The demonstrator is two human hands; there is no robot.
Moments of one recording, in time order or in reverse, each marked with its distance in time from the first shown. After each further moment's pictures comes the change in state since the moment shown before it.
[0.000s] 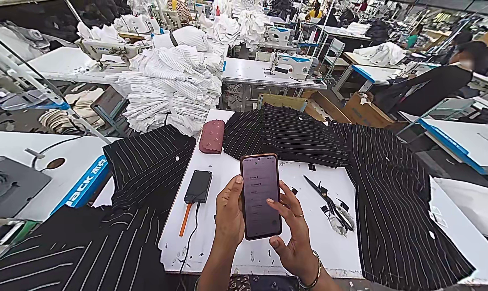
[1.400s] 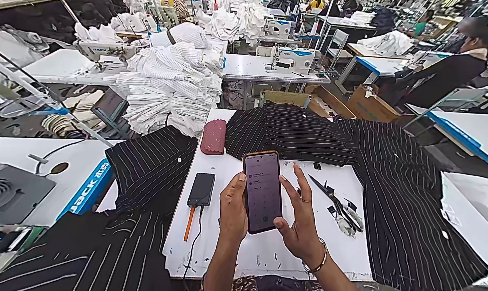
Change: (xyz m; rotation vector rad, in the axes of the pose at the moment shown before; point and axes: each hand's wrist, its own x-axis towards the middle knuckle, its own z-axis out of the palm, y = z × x) left_hand 0.023 -0.006 -0.002 0.071 -0.005 0.014; right_hand 0.033 0.013 0.000 -0.265 0.056 0.053
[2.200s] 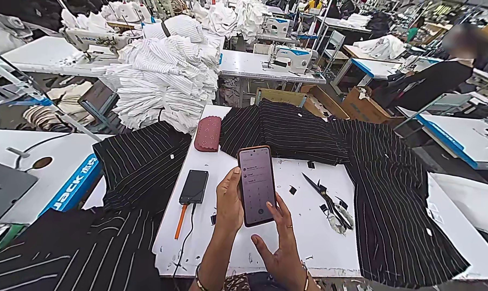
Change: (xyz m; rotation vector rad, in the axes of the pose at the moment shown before) left_hand 0.013 -0.011 0.004 -0.050 0.076 -0.088; right_hand -0.074 0.000 0.022 0.161 -0.053 0.152
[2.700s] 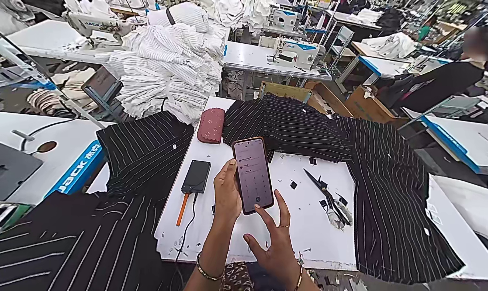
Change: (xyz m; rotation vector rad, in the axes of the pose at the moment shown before) left_hand 0.006 -0.005 -0.011 -0.015 0.086 0.023; right_hand -0.017 0.001 0.008 -0.231 -0.046 -0.006
